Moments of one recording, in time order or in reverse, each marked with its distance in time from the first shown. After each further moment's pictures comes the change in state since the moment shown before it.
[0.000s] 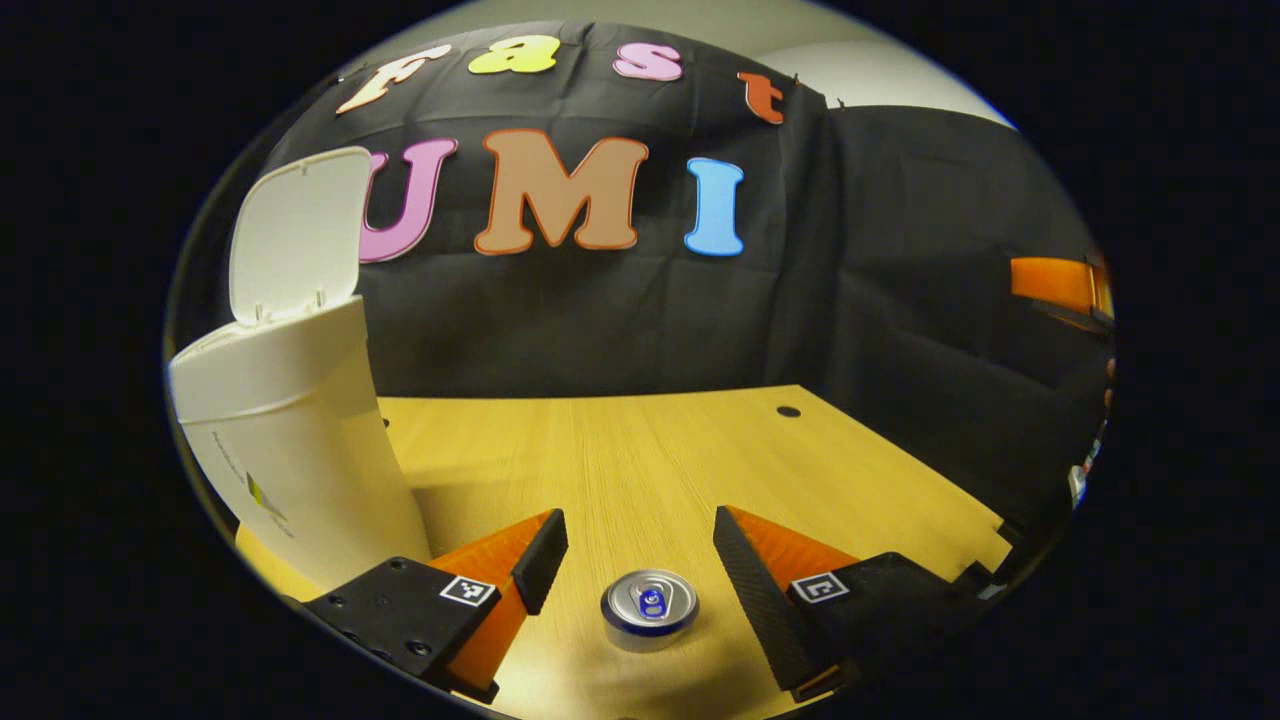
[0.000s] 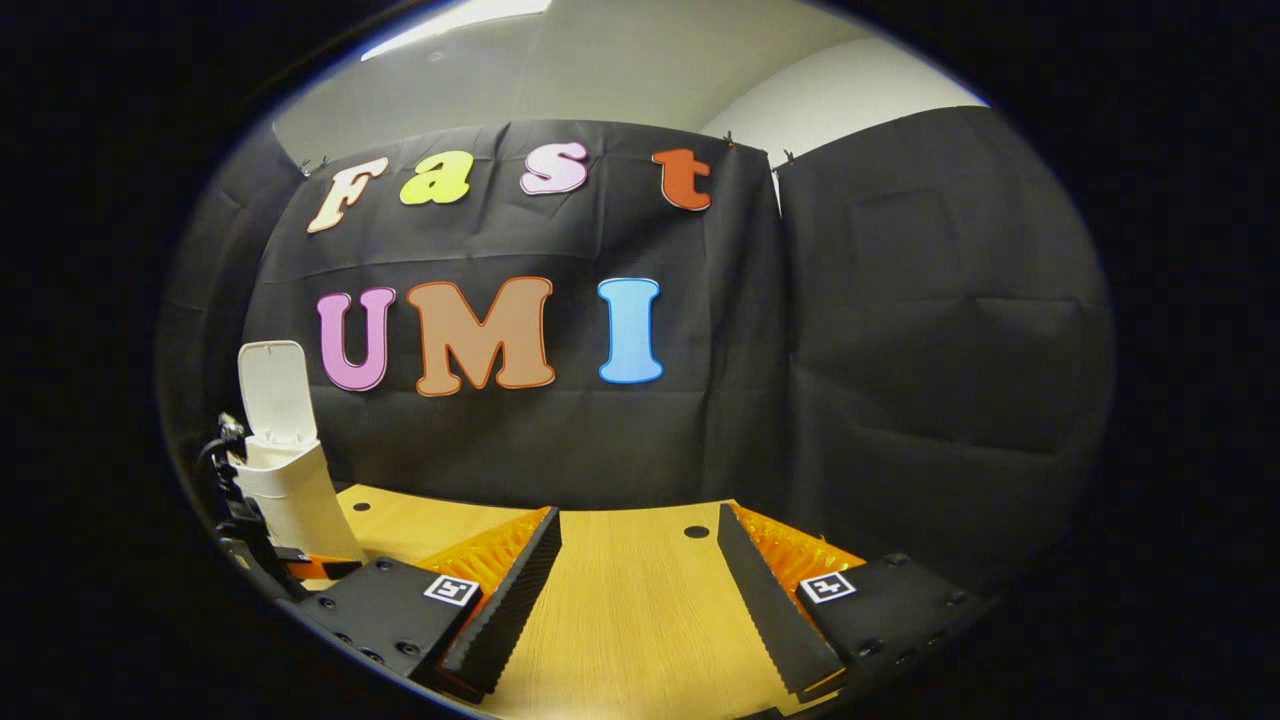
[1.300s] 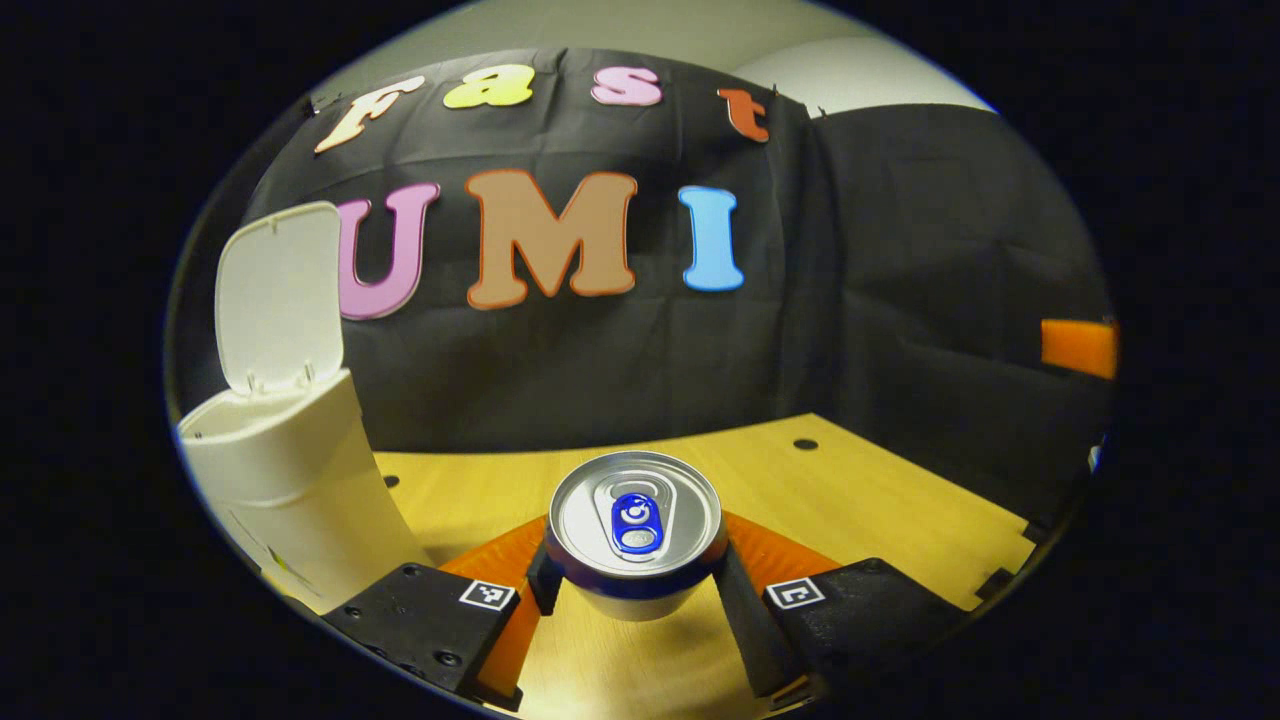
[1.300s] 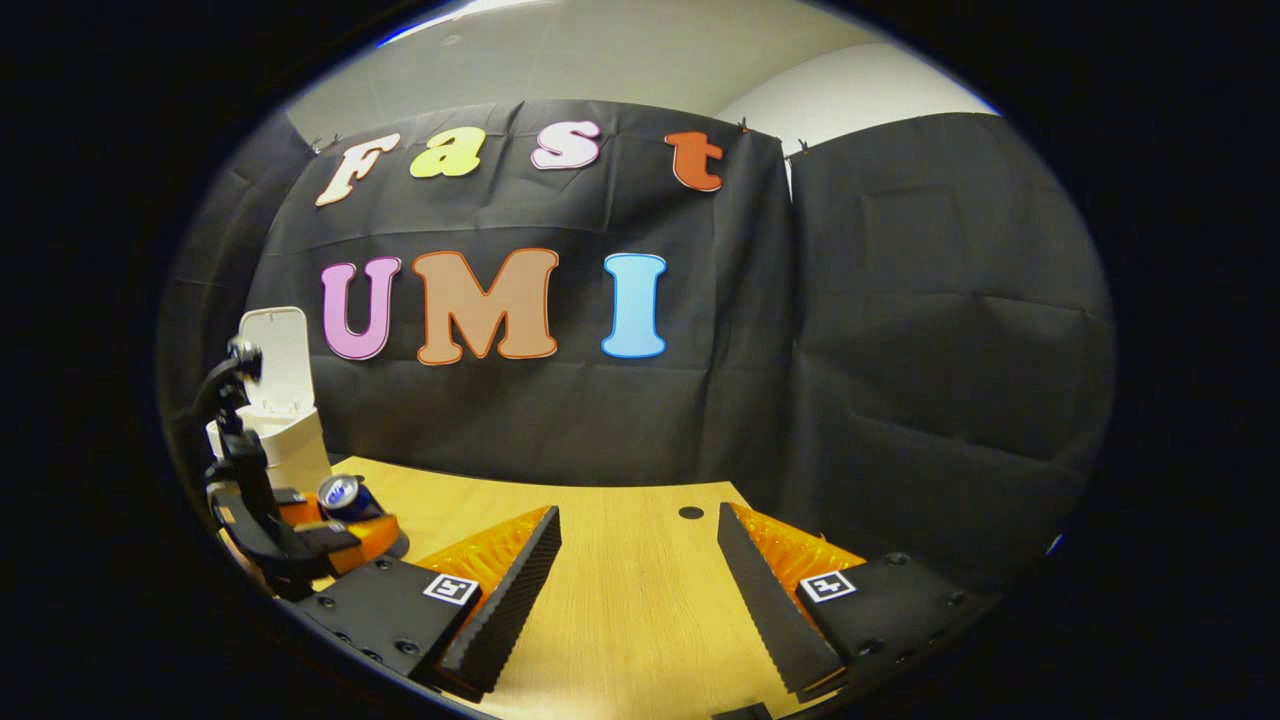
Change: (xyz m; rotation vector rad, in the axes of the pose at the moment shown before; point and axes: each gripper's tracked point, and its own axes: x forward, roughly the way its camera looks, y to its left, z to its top) left arm 0.012 0.012 0.097 0.088 -0.184 0.042; right arm 0.003 0.008 -0.021 -0.040 0.038 0.011
